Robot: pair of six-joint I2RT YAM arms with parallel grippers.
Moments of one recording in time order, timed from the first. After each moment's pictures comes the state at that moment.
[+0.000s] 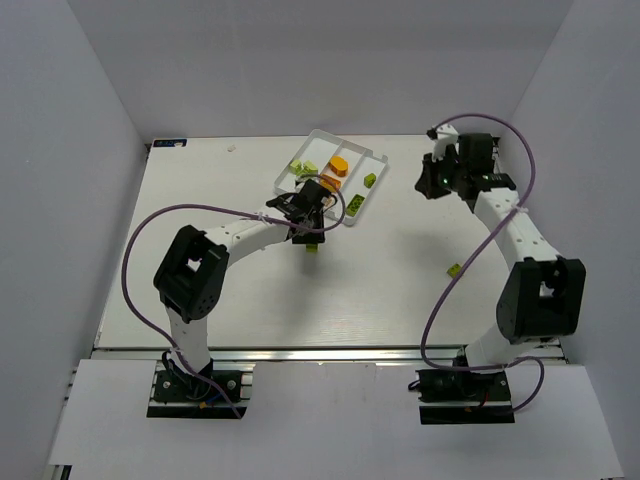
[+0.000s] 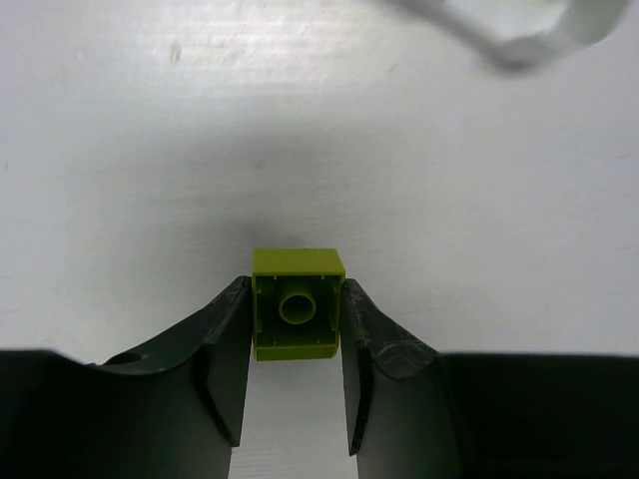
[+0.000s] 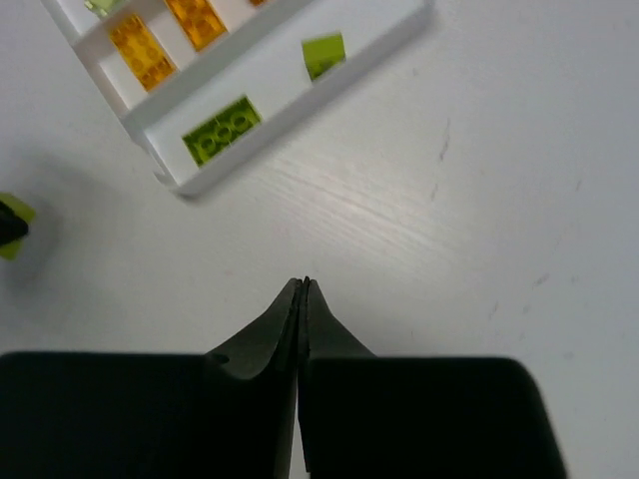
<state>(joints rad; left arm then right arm) -0.67 1.89 1.35 -0.48 -0.23 -0.59 0.12 1.62 1.38 -0.40 -0.41 -0.15</state>
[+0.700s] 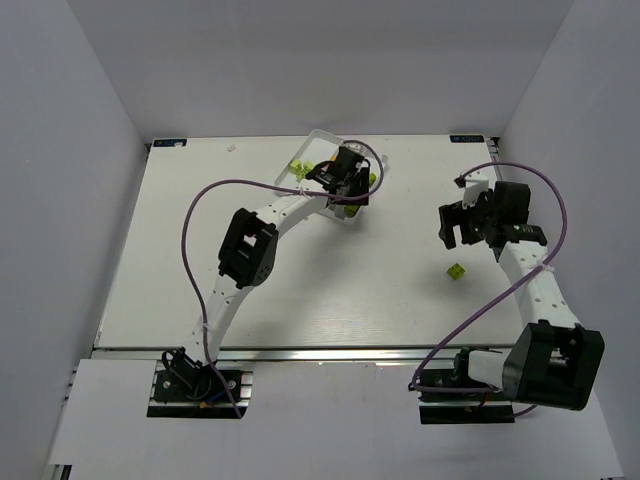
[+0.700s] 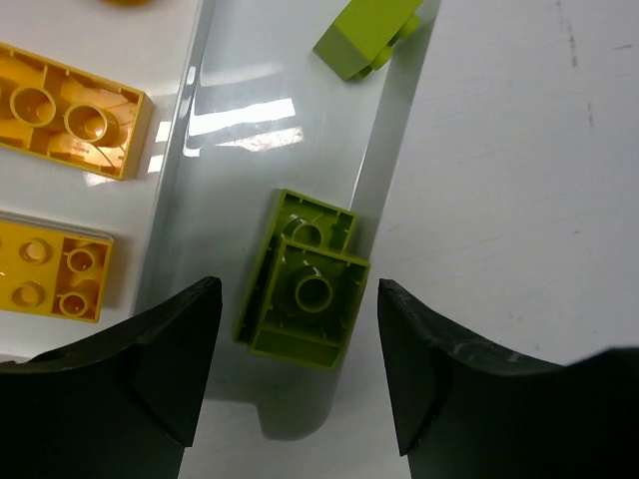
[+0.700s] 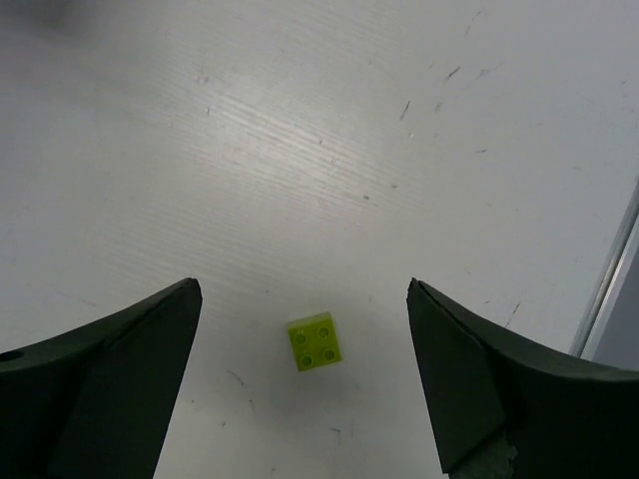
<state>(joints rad) -0.67 2.46 2.18 -0.48 -0.13 -0.45 -0.08 1.22 0.93 -0.44 -0.33 -0.39</state>
